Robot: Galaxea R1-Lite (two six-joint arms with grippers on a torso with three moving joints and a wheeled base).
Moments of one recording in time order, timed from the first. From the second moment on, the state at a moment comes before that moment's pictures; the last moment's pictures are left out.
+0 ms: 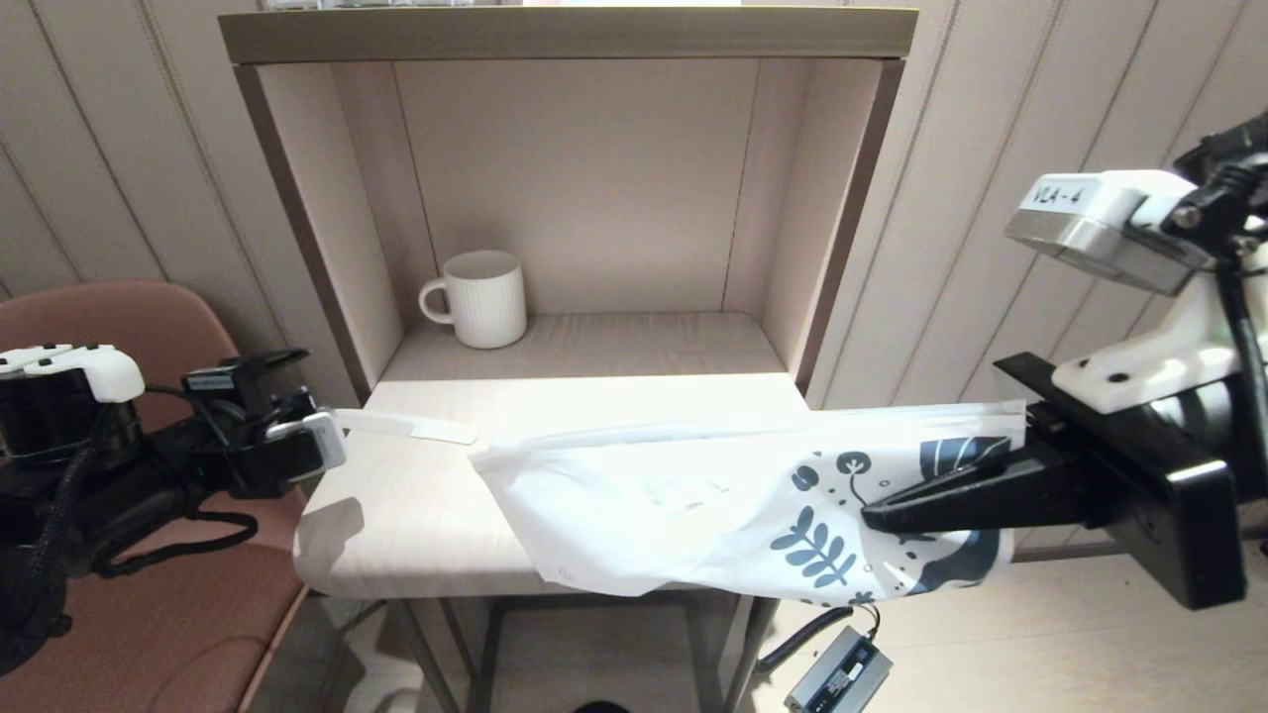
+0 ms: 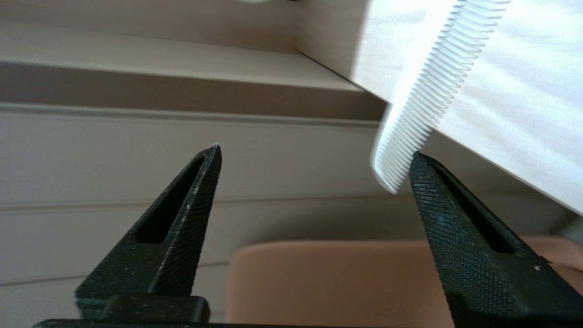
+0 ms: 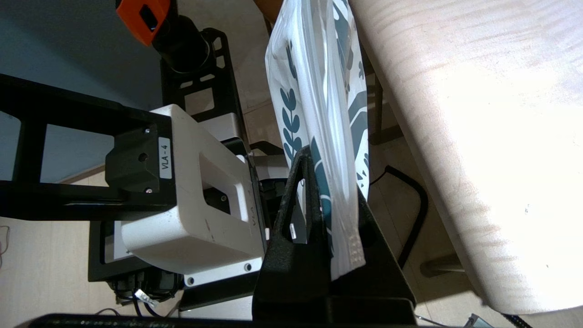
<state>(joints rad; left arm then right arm) -0.02 1.68 -0.51 -1.02 -0.16 1.39 0.46 1.40 -1.33 0.58 0.82 -0.36</state>
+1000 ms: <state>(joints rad) -0.02 1.81 -0.55 -1.08 -0.16 1.40 0.46 1.42 -1.30 0.54 0.82 -0.35</state>
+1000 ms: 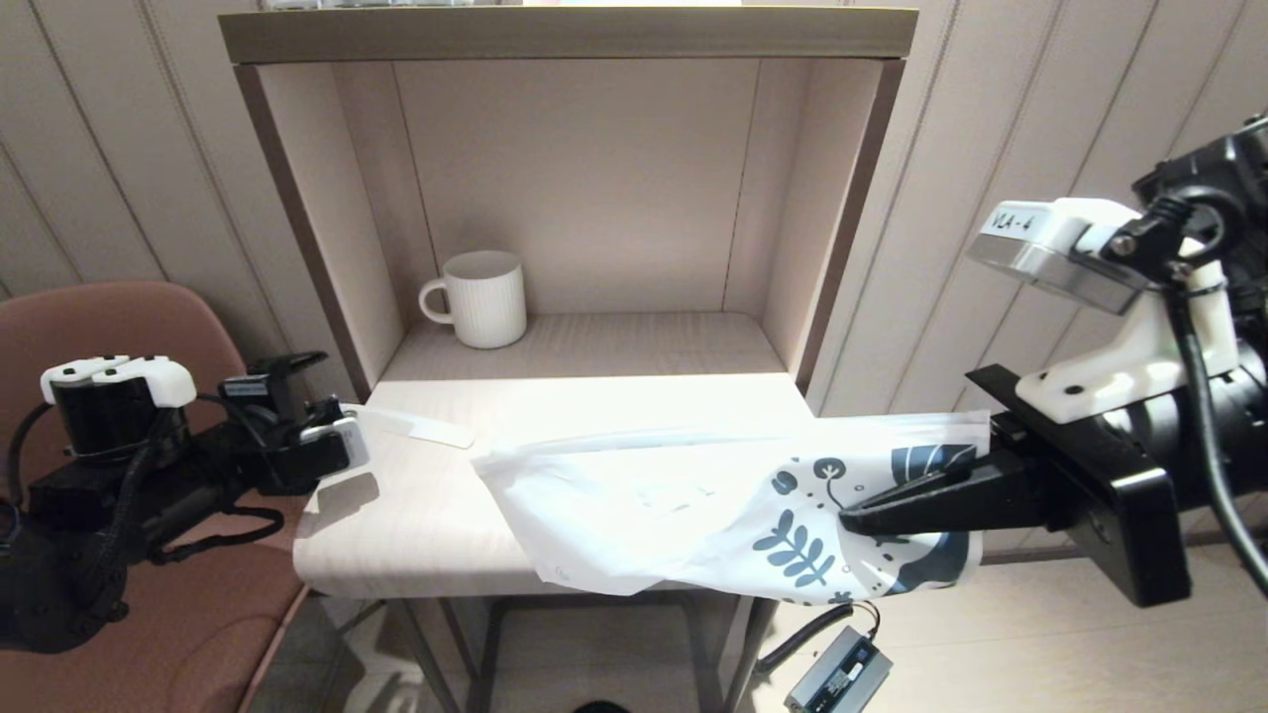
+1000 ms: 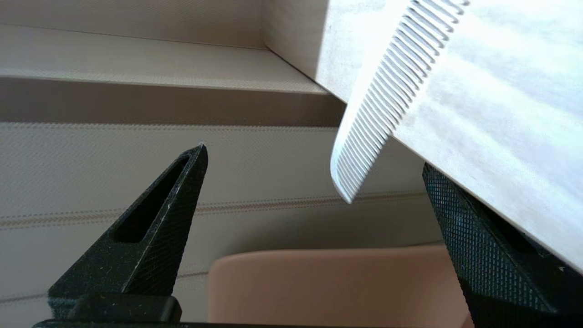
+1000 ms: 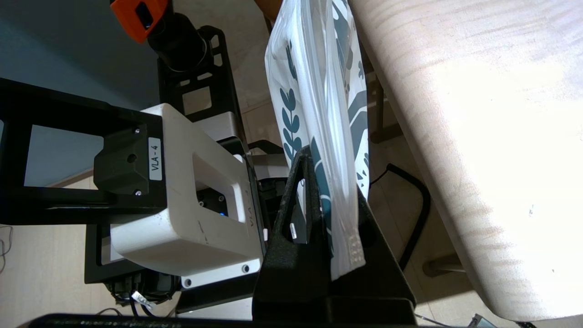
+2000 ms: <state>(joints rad) -0.03 1.87 -0.60 -1.09 -0.15 1.40 0.45 1.43 -1.30 0.54 0.82 -0.35</state>
